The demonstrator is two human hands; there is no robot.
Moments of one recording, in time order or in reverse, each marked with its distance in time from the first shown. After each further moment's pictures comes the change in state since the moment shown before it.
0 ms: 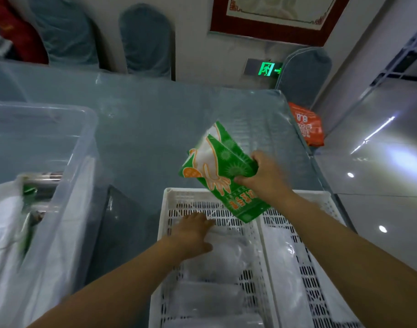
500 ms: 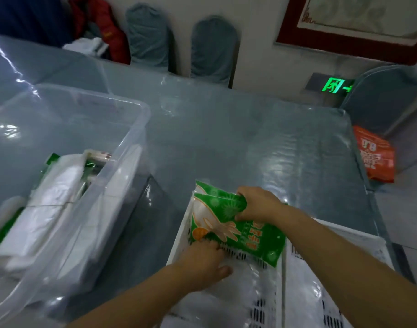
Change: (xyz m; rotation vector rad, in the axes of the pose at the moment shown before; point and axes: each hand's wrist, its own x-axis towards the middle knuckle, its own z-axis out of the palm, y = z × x) left_hand -0.040 0.025 0.022 -0.058 0.064 -0.166; right_hand 0.030 -0.008 0.059 -0.428 -0.634 -0.352
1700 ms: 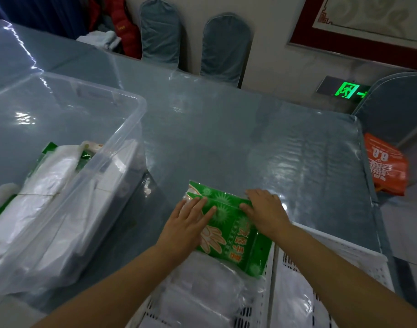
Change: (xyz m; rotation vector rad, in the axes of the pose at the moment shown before) left_hand 0.013 -0.016 -0.041 0.314 0.312 -0.150; right_hand 0.005 0.051 0.031 -0.075 0.301 -0.030
